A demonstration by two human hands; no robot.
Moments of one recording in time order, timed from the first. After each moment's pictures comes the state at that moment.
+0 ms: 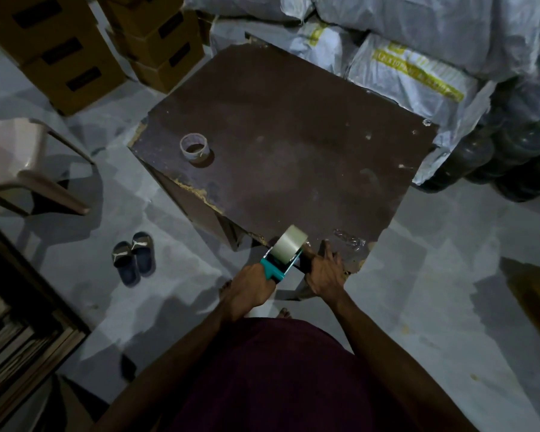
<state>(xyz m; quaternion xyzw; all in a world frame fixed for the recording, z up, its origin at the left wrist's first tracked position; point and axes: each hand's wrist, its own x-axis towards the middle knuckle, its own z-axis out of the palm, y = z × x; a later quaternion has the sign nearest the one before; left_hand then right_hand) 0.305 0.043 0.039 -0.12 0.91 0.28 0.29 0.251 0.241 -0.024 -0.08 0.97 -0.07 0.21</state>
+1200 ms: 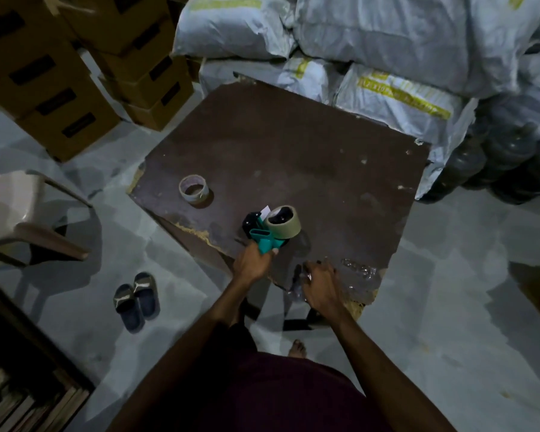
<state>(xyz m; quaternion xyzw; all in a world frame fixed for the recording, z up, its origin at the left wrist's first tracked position) 0.169 -0.001 0.032 -0.19 0.87 0.40 0.21 0.206 0.195 -0.014 0.01 0.97 -0.20 0.12</state>
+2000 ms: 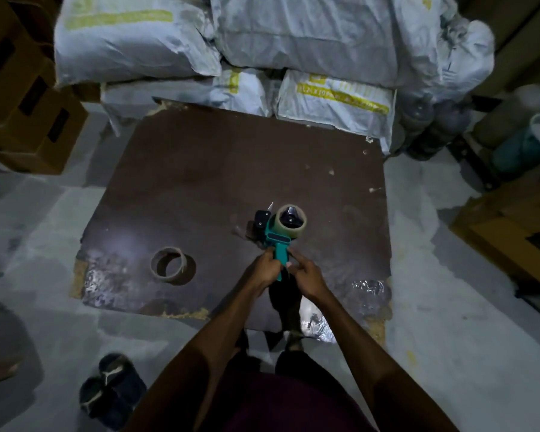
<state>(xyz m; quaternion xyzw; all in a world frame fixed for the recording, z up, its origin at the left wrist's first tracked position) -0.017 -0.019 -0.077 -0.04 0.76 0.49 0.42 0.063 0.105 -0.008 0.27 0.81 -0.51 0.13</state>
